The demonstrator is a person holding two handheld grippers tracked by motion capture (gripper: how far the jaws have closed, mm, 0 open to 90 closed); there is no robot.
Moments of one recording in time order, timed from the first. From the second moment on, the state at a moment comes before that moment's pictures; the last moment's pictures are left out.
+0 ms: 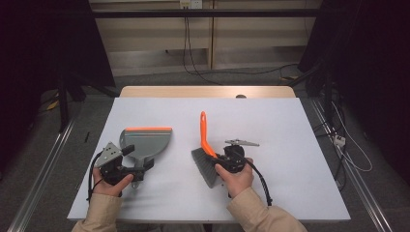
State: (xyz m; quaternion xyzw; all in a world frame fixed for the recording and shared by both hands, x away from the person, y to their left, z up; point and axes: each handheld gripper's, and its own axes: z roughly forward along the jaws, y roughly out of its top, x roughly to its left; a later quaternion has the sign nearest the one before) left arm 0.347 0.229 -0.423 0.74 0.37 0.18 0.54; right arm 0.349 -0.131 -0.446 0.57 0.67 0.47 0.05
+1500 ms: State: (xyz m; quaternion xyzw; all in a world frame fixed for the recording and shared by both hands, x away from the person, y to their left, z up) left arm 0.347 0.226 -0.423 0.74 0.37 0.18 0.53; right arm 0.344 -0.187 -0.445 0.61 0.63 0.47 0.05
